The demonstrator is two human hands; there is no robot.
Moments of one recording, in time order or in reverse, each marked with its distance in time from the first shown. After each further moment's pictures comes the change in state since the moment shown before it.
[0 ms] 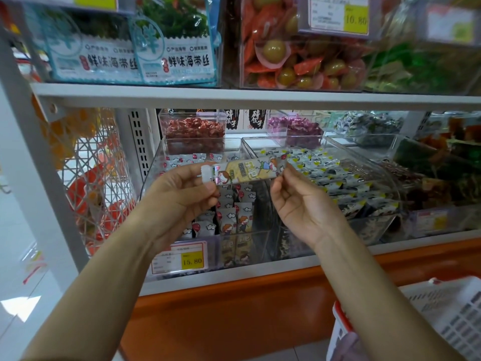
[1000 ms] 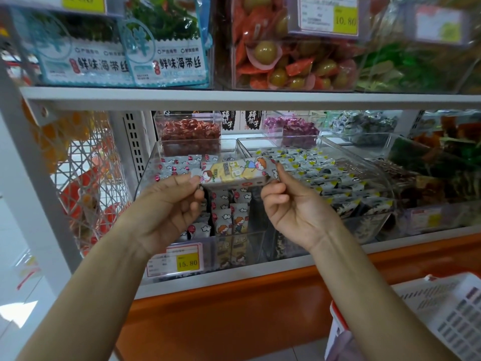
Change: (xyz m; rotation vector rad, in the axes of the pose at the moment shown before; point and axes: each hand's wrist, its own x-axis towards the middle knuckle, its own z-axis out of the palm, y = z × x) left_hand 0.004 -0.003 -0.008 -0.225 0.103 -0.168; right_hand -0.005 -0.002 0.004 0.050 -0.152 0.186
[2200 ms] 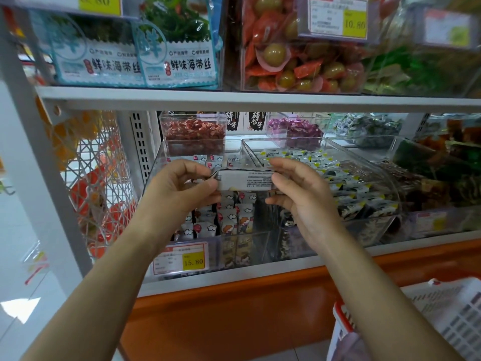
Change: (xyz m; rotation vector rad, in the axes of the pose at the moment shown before) left_hand -0.009 0.001 0.004 0.465 0.013 0.346; right_hand 0.004 0.002 -0.018 -0.877 0.099 -0.514
